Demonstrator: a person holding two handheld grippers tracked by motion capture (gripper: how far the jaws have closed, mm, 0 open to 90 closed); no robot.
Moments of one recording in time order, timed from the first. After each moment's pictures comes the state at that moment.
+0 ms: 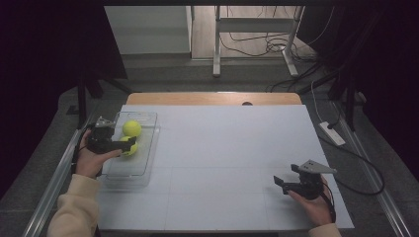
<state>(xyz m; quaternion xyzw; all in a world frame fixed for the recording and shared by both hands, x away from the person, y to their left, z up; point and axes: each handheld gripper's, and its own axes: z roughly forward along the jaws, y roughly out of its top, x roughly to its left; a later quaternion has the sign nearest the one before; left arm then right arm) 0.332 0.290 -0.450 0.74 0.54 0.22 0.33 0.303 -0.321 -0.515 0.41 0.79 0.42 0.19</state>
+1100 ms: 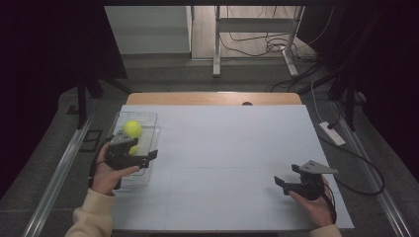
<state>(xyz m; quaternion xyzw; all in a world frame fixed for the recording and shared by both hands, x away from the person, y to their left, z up) 0.295 0.233 -0.455 0.76 0.47 0.18 0.41 0.300 -0.322 -0.513 0.41 0.79 0.42 0.20</state>
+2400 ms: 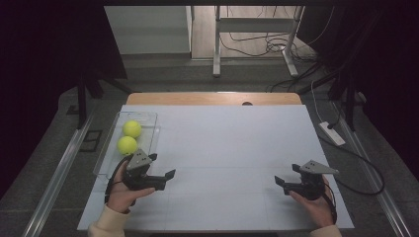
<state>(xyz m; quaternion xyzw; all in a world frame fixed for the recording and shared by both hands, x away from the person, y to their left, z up) 0.260 0.186 -0.476 0.79 0.41 0.17 0.43 0.299 -0.323 -0.511 0.41 0.78 0.42 0.20</state>
